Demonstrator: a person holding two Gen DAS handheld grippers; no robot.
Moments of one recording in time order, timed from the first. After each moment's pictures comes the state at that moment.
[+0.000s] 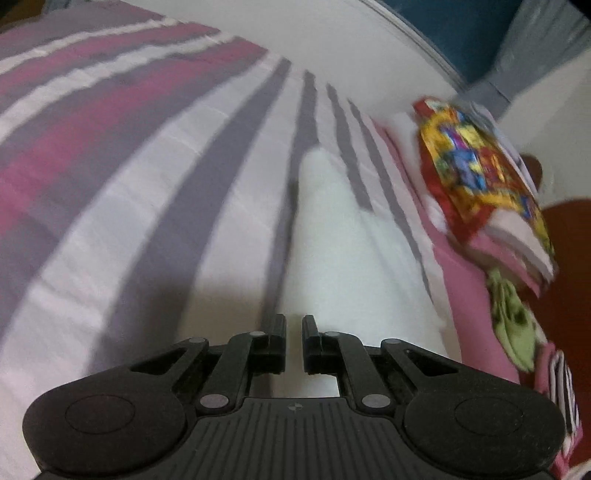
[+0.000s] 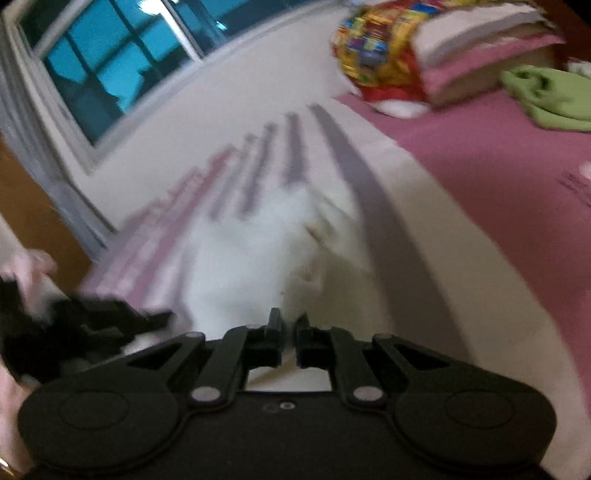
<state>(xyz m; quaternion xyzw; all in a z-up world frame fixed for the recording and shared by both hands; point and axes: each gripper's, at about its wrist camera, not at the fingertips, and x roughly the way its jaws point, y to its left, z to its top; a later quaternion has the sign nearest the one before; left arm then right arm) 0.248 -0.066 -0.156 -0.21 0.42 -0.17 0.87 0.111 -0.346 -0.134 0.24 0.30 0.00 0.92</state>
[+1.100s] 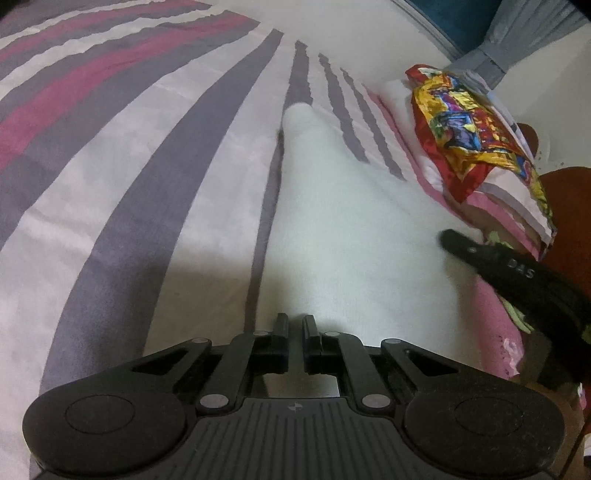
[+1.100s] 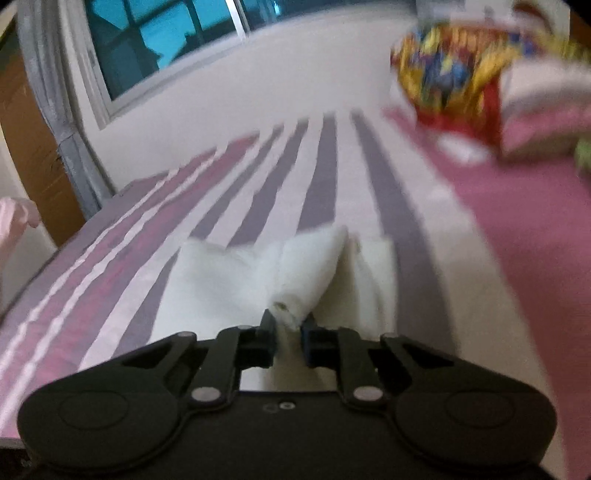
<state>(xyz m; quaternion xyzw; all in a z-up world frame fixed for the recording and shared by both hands) 0.222 -0.073 -0.174 -0.20 0.44 -0.18 0.85 0.211 -0.333 -0.115 0.11 0.28 0.03 0.95</state>
